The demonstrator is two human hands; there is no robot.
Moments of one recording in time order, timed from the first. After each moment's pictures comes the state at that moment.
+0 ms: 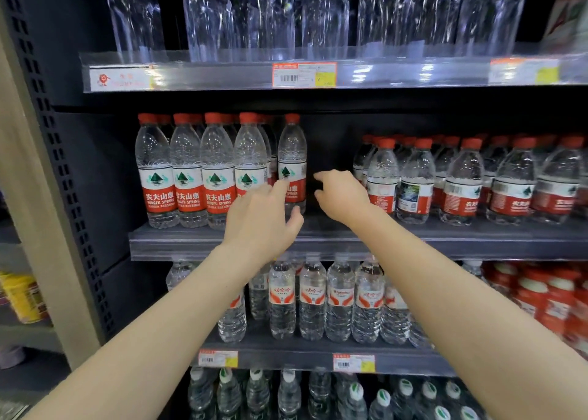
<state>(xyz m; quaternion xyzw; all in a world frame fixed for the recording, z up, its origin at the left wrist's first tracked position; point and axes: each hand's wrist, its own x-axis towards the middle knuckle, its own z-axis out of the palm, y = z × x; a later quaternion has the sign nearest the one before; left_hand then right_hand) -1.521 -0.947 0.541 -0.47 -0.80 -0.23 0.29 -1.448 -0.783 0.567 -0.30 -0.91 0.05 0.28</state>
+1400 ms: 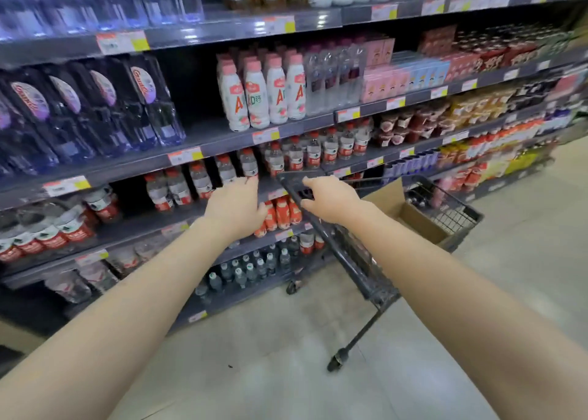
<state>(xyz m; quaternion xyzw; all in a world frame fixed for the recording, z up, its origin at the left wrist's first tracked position) -1.000 -0.926 0.899 -0.67 -0.75 -0.01 0.02 -0.807 -0.834 0.890 -0.47 -0.88 0.12 0.03</state>
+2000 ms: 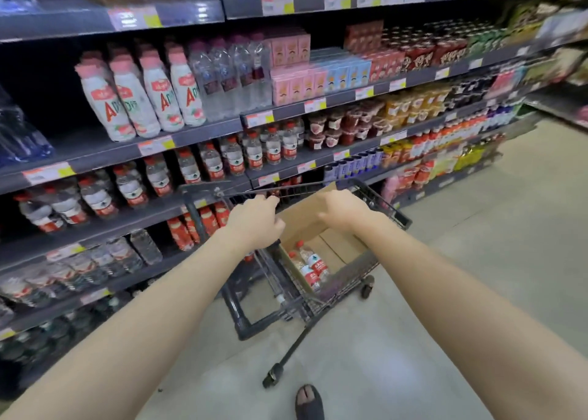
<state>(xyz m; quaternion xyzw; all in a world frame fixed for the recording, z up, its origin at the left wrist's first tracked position) -0.726 -0.761 0.849 -0.71 -0.70 0.00 -0.09 -0.525 -0.689 0.850 -0.53 -0.83 0.16 -0.04</state>
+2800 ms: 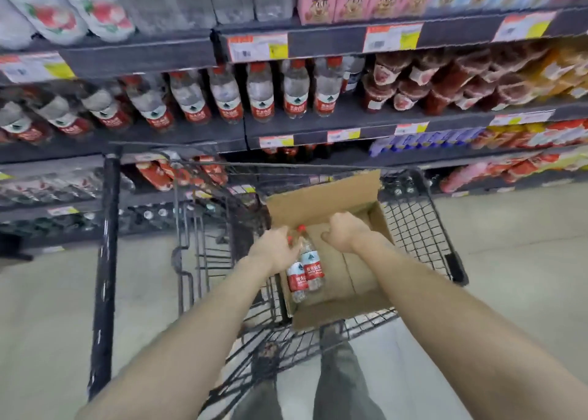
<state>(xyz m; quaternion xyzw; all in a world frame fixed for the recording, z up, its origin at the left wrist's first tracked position) -0.680 -0.508 0.597 -0.44 -0.80 -0.04 -0.40 -0.540 -0.380 0.608 -0.45 -0.81 0.26 -0.27</state>
